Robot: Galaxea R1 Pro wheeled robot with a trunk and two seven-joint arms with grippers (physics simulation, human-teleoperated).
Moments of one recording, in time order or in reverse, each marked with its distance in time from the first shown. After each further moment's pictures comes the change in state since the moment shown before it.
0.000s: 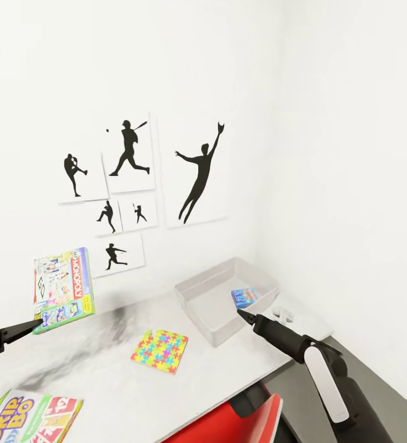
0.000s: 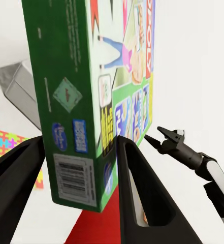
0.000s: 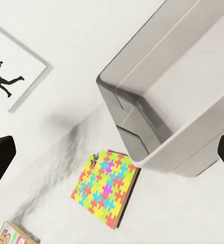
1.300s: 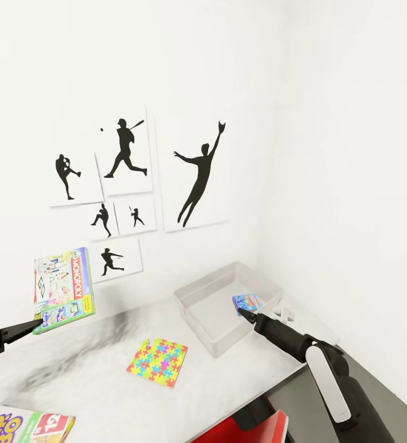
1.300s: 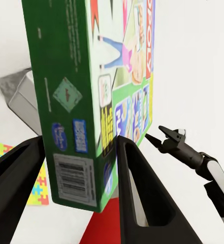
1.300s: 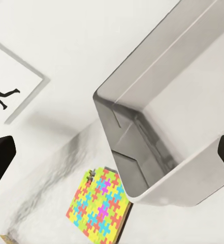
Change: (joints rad) left arm 0.000 -0.001 0.000 0.000 0.000 0.000 0.000; right arm 0.000 -0.008 0.001 -0.010 -0.004 -0.003 0.004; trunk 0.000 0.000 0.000
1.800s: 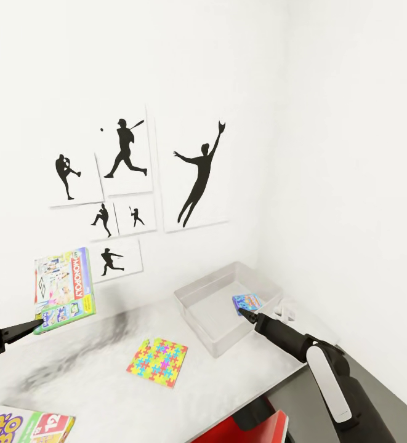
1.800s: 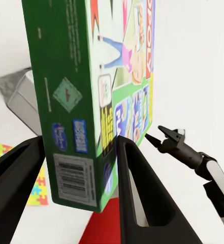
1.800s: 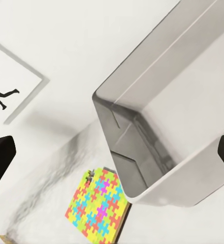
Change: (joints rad) left arm 0.000 -0.003 -0.001 0.000 0.001 0.000 0.000; right arm 0.000 -0.004 -0.001 -0.001 0.000 0.000 0.001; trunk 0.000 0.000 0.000
